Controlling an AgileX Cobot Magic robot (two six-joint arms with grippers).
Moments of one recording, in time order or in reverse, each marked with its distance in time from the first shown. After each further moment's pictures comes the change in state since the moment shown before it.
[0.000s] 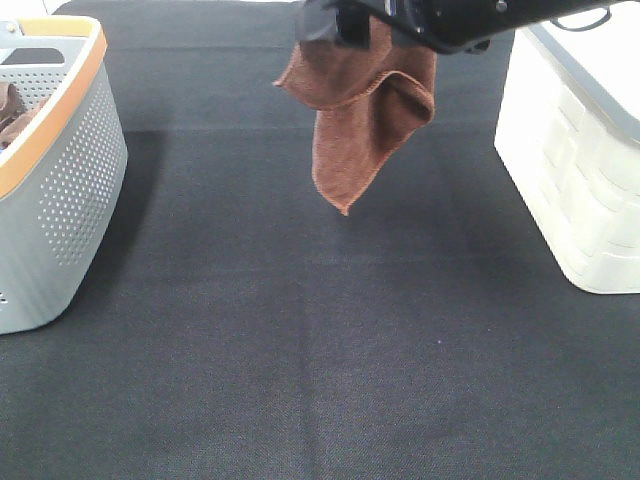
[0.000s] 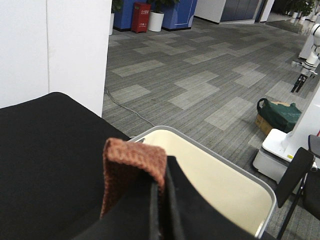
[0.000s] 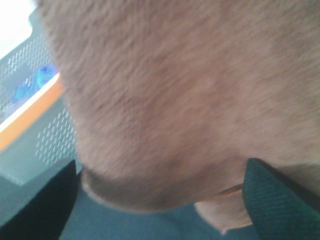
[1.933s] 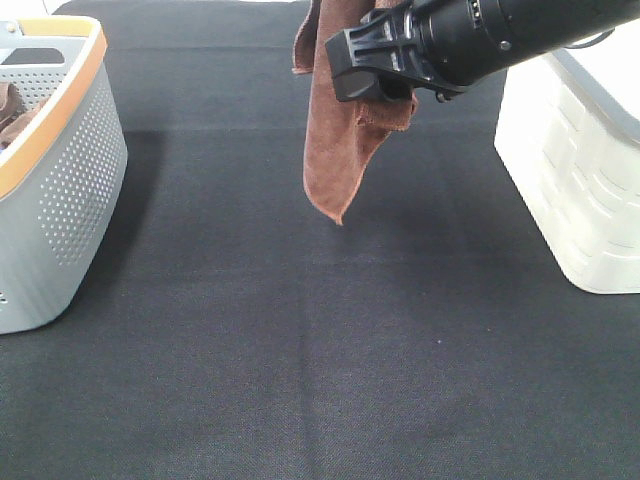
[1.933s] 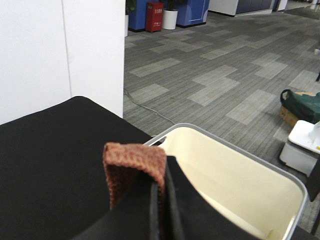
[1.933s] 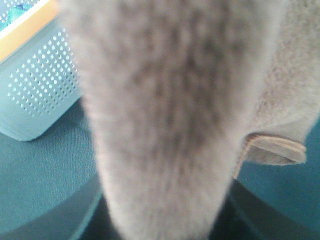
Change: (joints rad) left arm 0.000 -0.005 0.000 0.097 0.000 0.011; right arm 0.000 0.024 -0.003 -0.158 0.147 0.045
